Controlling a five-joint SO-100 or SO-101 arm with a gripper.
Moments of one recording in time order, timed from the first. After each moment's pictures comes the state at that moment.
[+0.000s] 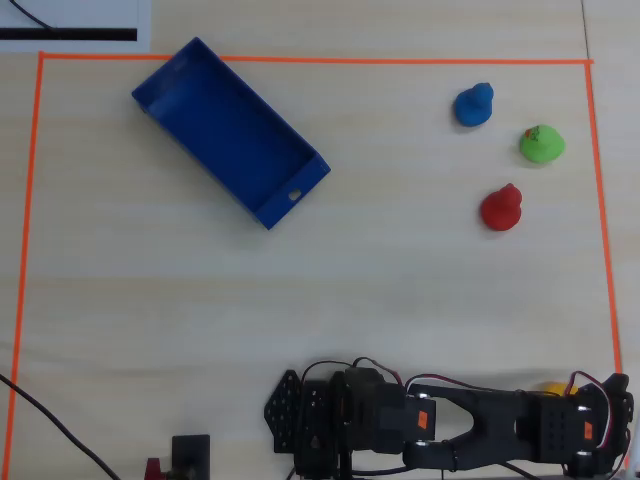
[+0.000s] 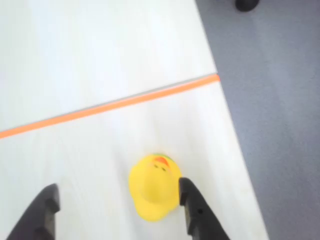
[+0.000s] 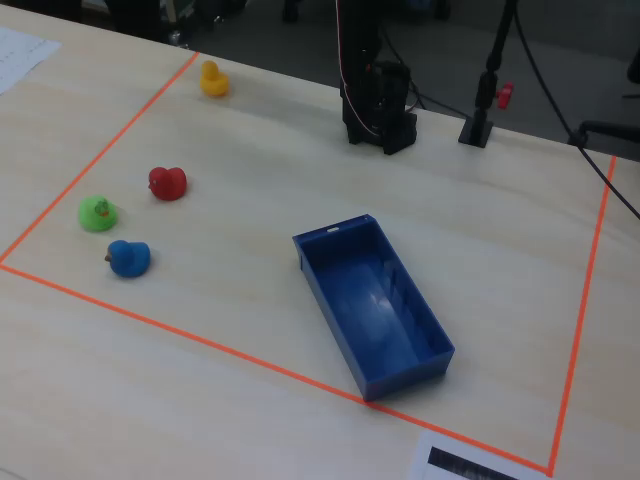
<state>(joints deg) 99.1 88.1 93.0 40.8 -77.3</state>
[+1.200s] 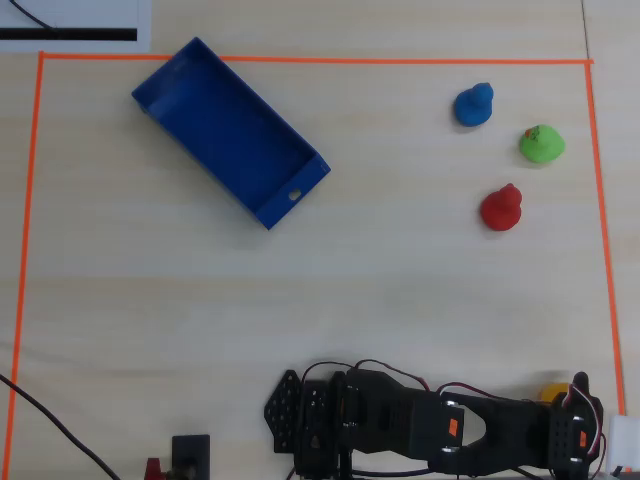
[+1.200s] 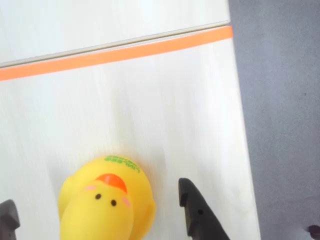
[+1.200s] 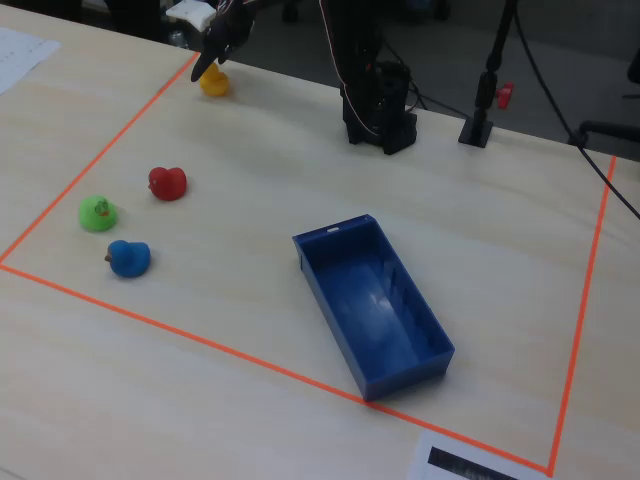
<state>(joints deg) 102.5 76.4 95.7 36.9 -86.4</state>
